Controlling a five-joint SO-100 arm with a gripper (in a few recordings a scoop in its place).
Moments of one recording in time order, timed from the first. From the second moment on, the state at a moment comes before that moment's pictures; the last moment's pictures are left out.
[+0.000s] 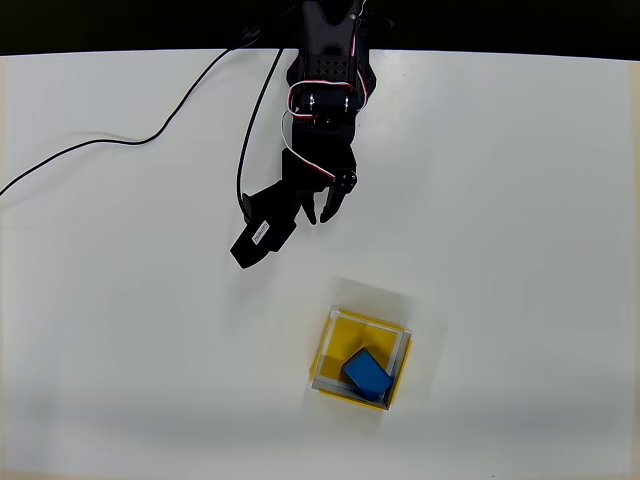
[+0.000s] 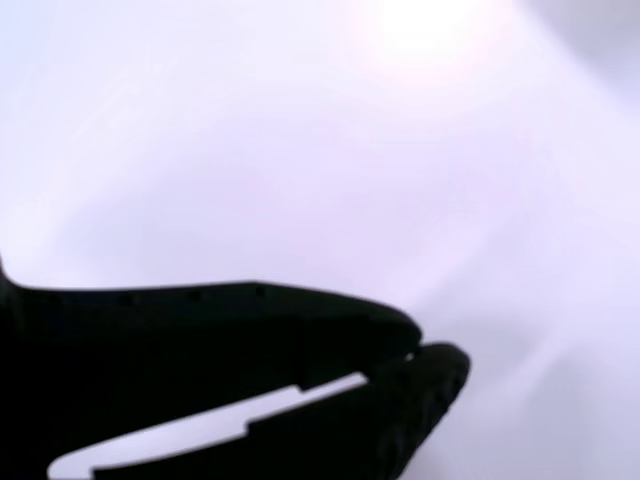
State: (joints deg) arm -2.5 190.0 178.6 63.6 -100.3
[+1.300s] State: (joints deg) arm -0.5 190.0 178.6 76.9 -92.1
